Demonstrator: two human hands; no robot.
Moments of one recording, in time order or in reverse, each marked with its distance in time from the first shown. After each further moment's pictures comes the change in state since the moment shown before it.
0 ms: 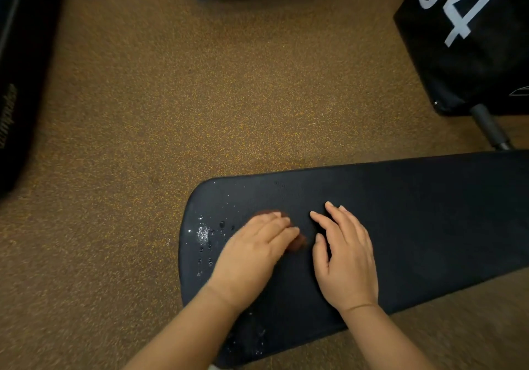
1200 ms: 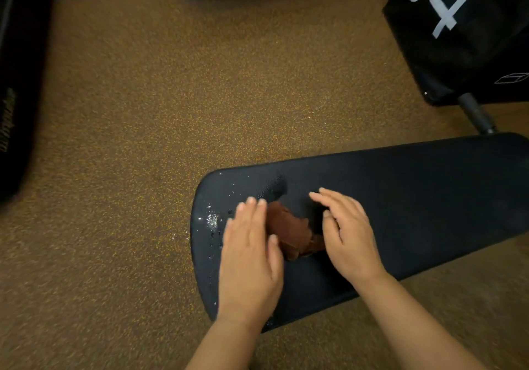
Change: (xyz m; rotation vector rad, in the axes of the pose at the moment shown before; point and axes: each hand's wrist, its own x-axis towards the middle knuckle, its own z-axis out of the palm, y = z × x) left_hand -0.035 0.040 -0.025 -0.205 0.022 -0.539; right_hand 0.010 -0.010 -0.025 0.266 -0.049 0.006
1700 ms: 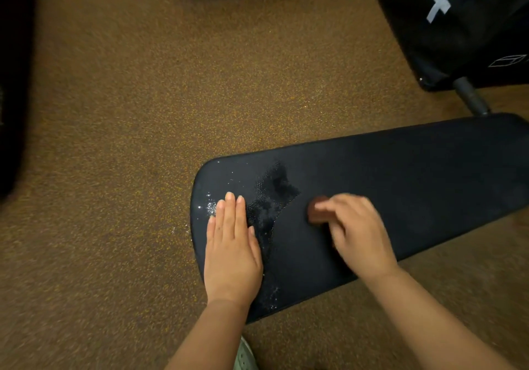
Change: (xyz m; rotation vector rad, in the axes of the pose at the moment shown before) left_hand -0.011 -0.046 0.022 0.260 0.002 -0.062; right_hand -0.024 0.013 -0.005 -0.207 0.029 -0.124
